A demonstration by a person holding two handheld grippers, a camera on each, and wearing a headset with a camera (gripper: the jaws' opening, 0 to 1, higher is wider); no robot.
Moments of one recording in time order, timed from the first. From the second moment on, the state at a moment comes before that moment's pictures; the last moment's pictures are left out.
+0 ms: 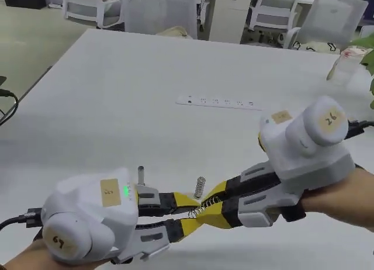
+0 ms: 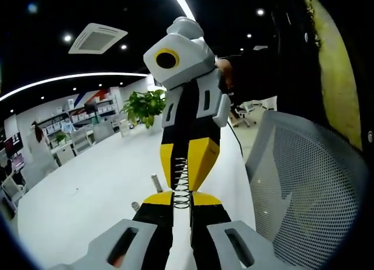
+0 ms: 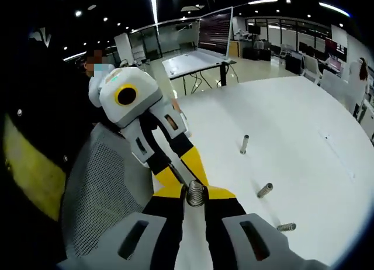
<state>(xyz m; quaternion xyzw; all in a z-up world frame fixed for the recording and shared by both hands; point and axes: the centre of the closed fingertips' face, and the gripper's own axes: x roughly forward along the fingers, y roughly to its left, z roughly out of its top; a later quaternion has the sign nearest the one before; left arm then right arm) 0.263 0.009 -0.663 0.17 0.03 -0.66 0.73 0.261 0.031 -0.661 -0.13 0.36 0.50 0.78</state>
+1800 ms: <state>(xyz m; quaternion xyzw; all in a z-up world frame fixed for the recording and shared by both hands) 0.280 0.023 -0.676 0.09 0.08 -0.64 0.76 0.275 0.047 -0.676 -0.36 0.44 0.54 0.62</state>
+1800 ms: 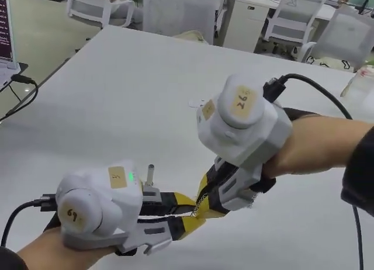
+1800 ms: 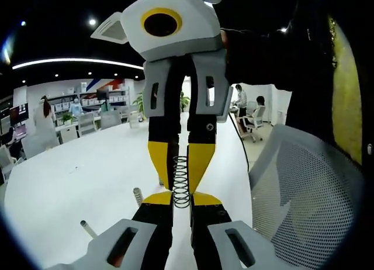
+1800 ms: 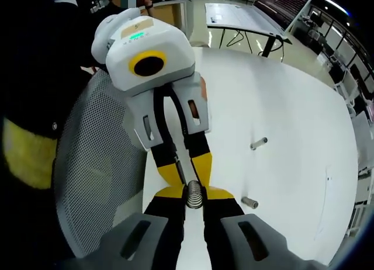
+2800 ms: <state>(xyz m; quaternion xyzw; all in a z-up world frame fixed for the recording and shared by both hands) 0.290 0.052 -0.696 0.07 0.12 -0.61 0.78 0.292 0.056 -0.676 -0.36 0.43 0.54 0.63</state>
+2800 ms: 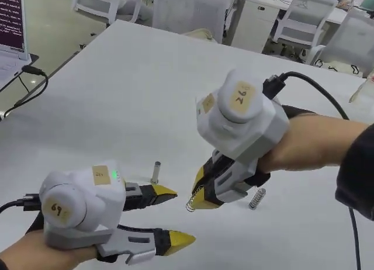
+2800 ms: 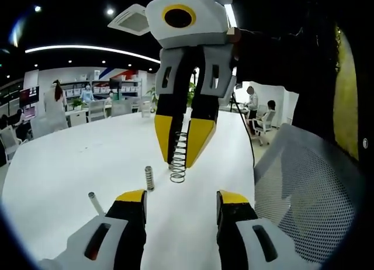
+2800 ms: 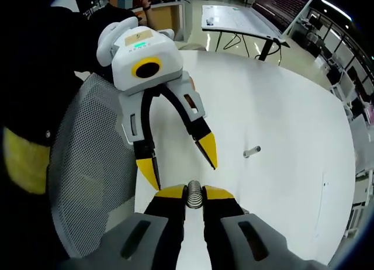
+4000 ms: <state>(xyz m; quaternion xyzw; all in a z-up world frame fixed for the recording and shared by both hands) 0.286 0.103 -0.712 0.07 0.13 -0.55 0.82 0.338 0.069 -0.663 -0.35 0.40 0.52 0.66</state>
